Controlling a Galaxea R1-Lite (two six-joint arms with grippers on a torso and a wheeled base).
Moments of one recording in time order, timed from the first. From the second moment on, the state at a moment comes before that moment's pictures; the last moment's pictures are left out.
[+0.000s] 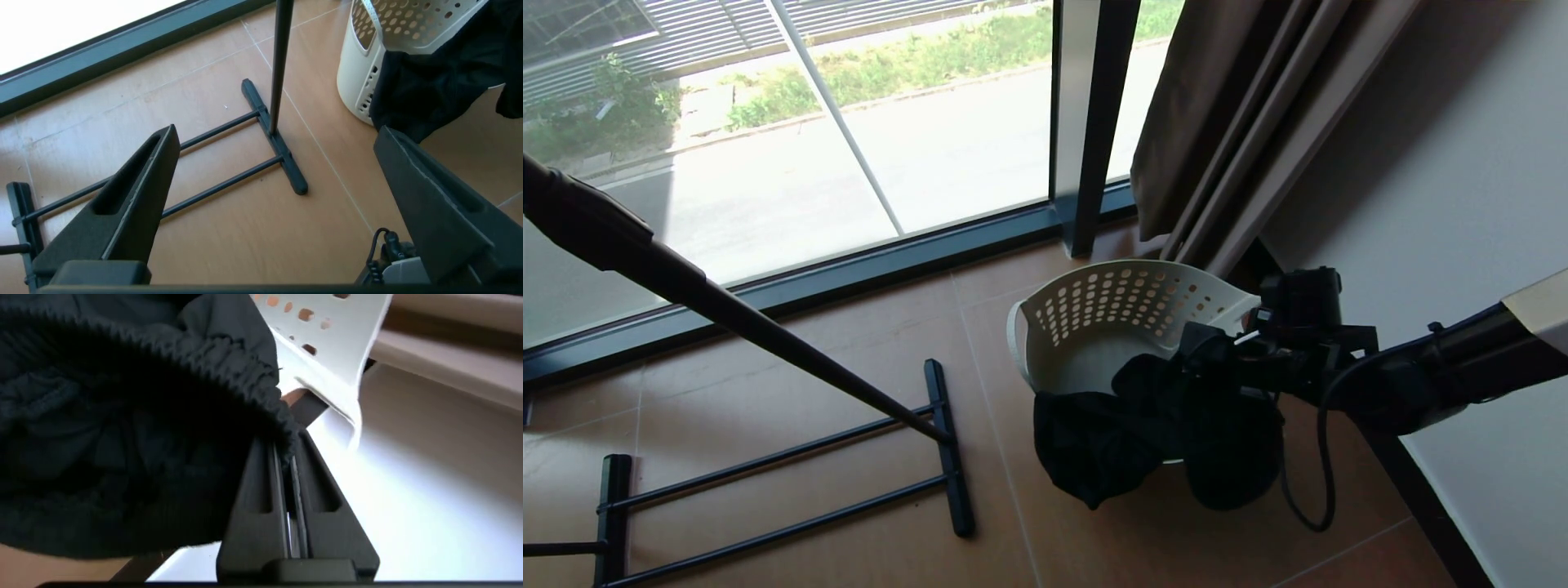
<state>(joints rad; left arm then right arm) 0.00 0.01 -0.01 0.05 -0.11 0.11 0.31 2.02 -1.01 -0.46 -0.37 -1.12</state>
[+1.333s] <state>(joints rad) 0.00 0.01 -0.01 0.05 -0.11 0.10 0.55 1.09 -0.47 -0.40 -0.25 -0.67</state>
